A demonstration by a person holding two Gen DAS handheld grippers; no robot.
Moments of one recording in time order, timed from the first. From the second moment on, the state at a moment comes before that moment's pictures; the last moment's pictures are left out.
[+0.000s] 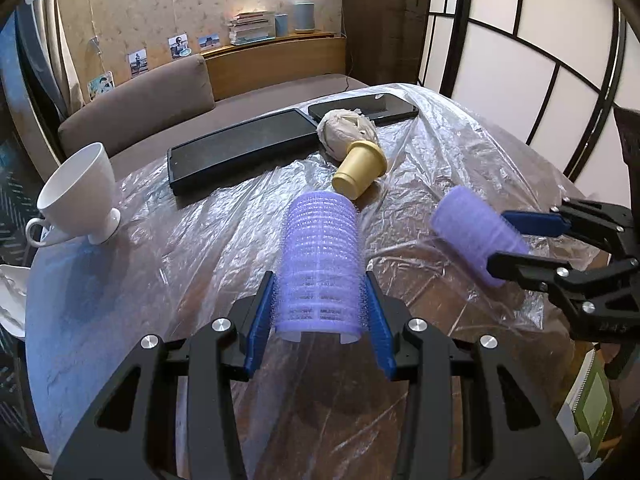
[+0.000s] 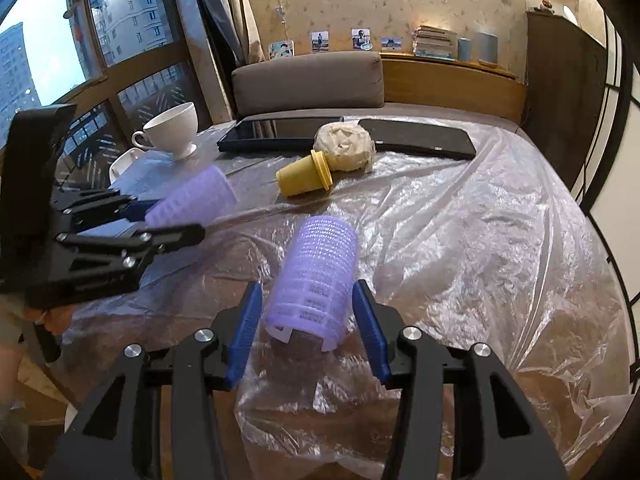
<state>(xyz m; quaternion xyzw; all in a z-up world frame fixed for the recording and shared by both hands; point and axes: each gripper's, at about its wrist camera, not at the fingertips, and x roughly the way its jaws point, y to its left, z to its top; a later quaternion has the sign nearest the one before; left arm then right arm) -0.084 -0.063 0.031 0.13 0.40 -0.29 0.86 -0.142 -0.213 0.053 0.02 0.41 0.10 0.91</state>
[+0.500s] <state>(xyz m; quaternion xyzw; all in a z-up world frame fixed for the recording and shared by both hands) -0.108 -0.043 0.033 0.10 0.40 -0.28 0.87 -0.145 -0.211 0.050 0.06 0.41 0.16 0.90</state>
